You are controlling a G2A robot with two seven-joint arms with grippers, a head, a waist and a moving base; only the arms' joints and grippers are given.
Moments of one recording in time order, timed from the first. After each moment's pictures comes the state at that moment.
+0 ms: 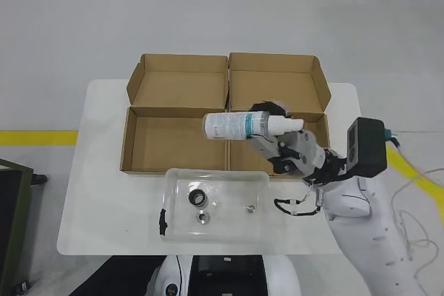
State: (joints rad) left arm -0.37 -0.34 -0.25 -1.16 3.07 0.41 0.06; right arm -1.12 -1.21 1.21 -1.97 -0.72 -0.77 -0.06
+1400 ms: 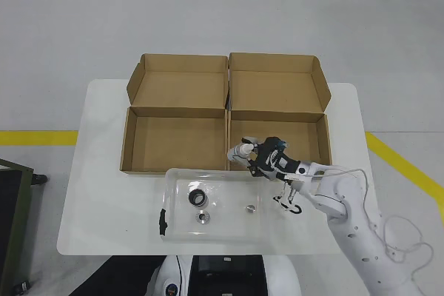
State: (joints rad) left arm -0.37 -0.34 -0.25 -1.16 3.07 0.41 0.06; right arm -1.16 -1.17 1.19 -1.76 -1.20 -0.65 0.27
